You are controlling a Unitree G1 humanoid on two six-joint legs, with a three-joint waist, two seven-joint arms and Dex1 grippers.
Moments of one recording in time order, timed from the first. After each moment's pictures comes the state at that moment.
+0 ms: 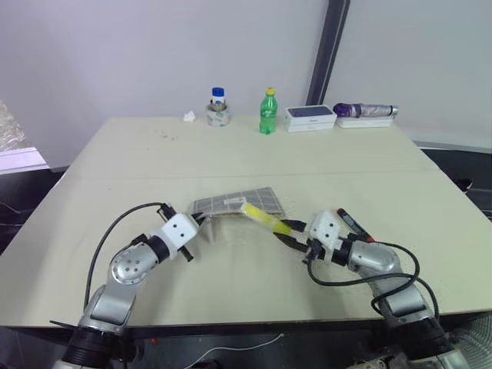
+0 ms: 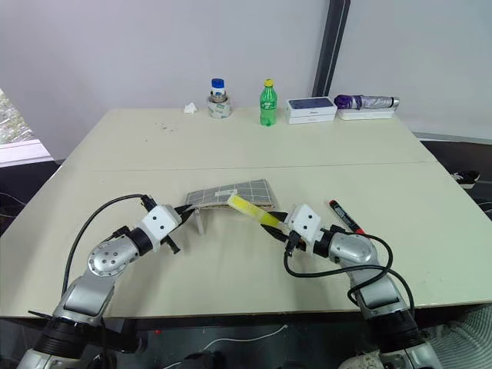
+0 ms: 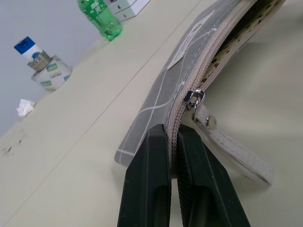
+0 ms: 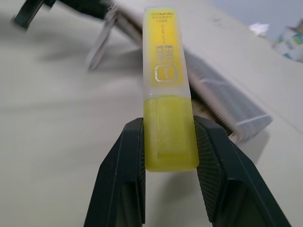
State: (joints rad) left arm -0.24 0.49 -0.06 -0.04 0.11 -0.05 -0.52; right arm -0.28 -0.53 0.11 -0.03 0.13 -0.01 0.83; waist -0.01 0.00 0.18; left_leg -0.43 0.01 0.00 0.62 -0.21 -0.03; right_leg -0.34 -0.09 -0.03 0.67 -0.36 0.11
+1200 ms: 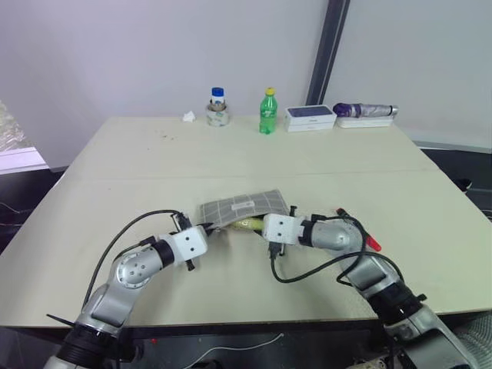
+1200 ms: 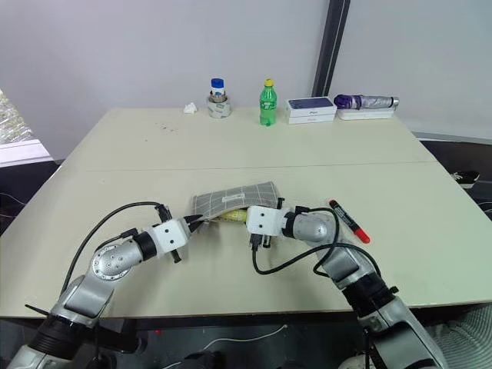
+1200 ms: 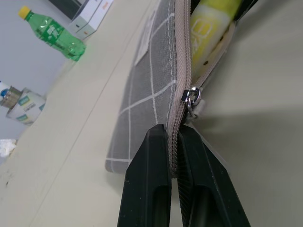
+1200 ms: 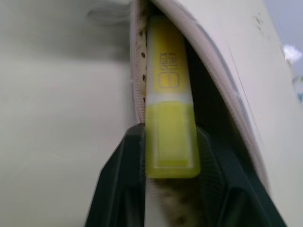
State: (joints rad) left arm -0.25 0.57 -0.14 -0.04 0.20 -0.16 -0.59; right arm -0.61 -0.52 0.42 0.08 -0.36 -0.01 0.74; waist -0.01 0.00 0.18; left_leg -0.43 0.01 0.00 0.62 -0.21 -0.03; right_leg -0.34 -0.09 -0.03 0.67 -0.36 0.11
